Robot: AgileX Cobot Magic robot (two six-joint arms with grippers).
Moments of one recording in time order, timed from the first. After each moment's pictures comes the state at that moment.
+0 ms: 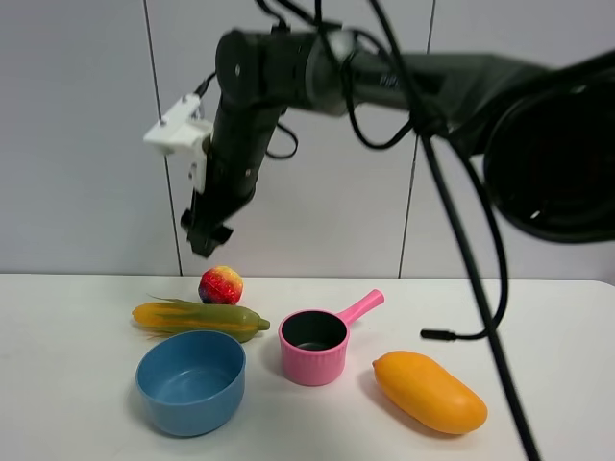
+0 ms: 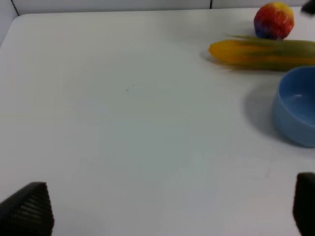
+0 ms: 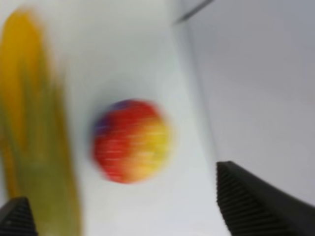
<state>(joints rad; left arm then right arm) -0.04 -0.01 -0.51 0.02 1.05 -0.04 0.77 2.47 -2.48 -0.05 1.01 -0.65</state>
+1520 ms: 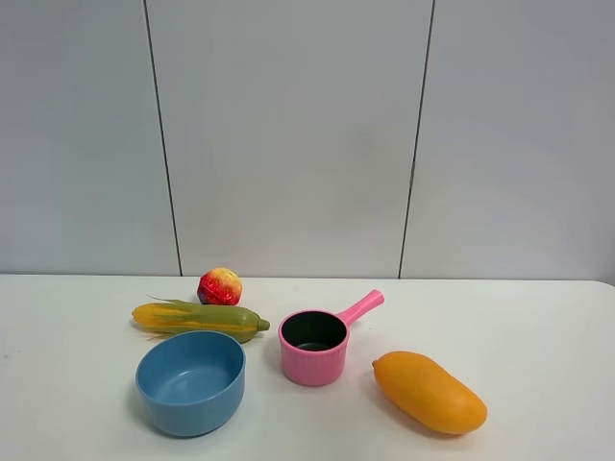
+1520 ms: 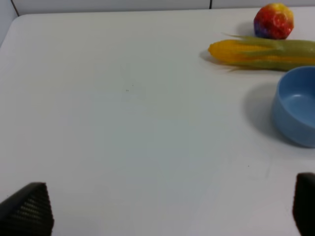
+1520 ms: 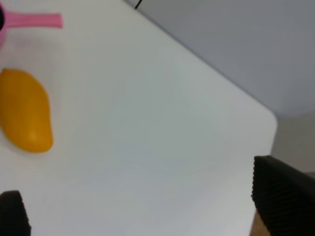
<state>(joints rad) -0.04 -0.01 -0.51 0.02 1.05 -0.04 0.77 0.87 -1.09 -0.41 1.22 0.01</state>
